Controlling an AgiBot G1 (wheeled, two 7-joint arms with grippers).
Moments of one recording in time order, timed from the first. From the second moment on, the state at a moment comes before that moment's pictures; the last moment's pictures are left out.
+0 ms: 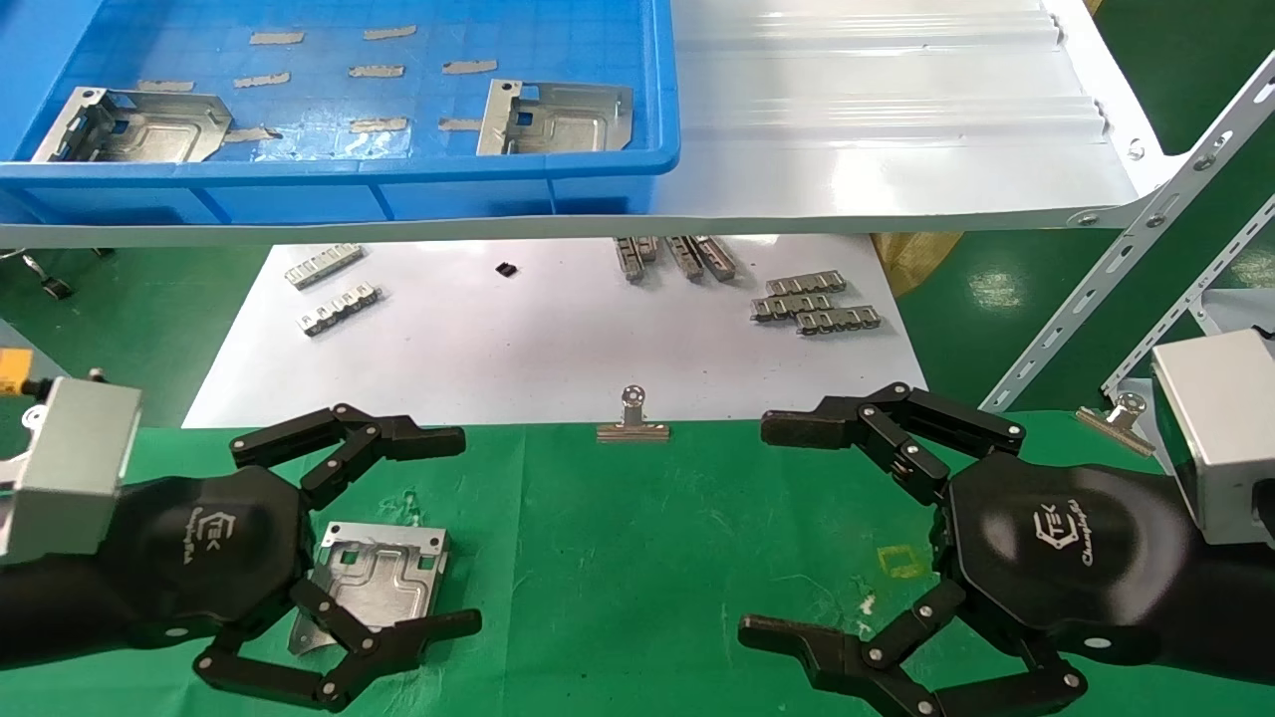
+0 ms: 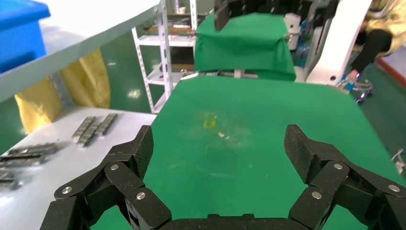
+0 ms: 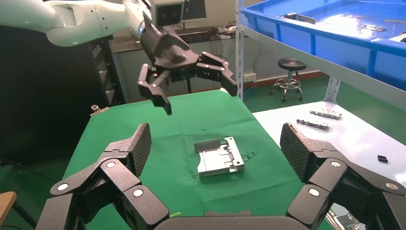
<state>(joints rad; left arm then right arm) -1.12 0.58 0.43 -1.22 0.73 1.41 -0.04 1.09 -0.57 -0.38 1.25 -0.65 -1.45 0.13</state>
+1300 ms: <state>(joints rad) -1.07 0.61 0.28 -1.29 0.73 1.50 -0.19 1.09 -0.57 -0.38 1.25 -0.65 -1.45 0.13</state>
